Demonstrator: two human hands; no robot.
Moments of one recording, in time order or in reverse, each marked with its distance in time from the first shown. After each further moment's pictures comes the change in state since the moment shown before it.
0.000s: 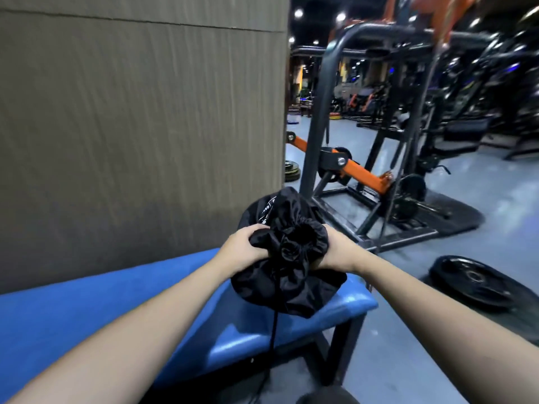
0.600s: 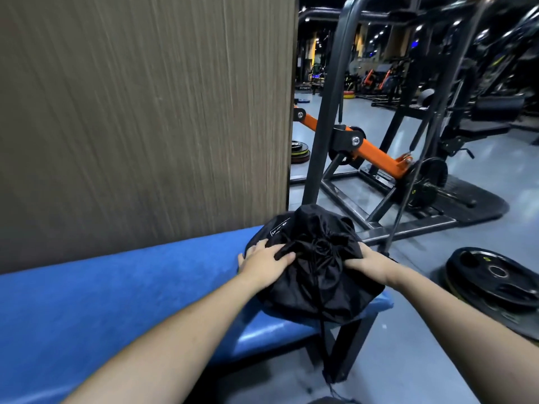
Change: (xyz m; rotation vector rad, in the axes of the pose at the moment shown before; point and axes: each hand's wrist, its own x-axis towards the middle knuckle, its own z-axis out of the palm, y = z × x) left_hand 0.047 -0.055 0.099 0.388 -0.083 -0.247; right_hand 0.014 0.135 0.012 0.108 -0.117 0.481
